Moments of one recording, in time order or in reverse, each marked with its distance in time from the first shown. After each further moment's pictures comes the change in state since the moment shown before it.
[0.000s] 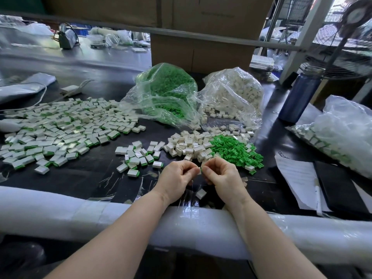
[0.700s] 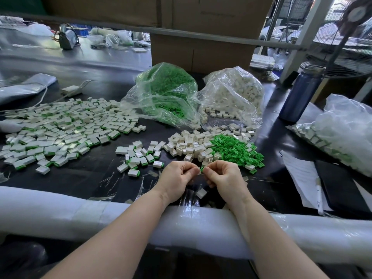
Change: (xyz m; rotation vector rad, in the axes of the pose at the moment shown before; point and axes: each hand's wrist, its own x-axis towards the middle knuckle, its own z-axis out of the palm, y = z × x) left_hand 0.003 -0.003 0.001 -0.026 0.003 -0.014; right_hand 0.000 -0.001 0.000 0.030 0.022 0.071
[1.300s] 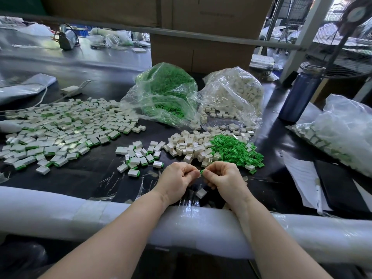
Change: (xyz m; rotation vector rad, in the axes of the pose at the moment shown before) left_hand -0.002 -0.001 0.000 0.119 -0.011 0.017; right_hand -0.001 -0.002 -0.003 -0.065 -0.065 0.007
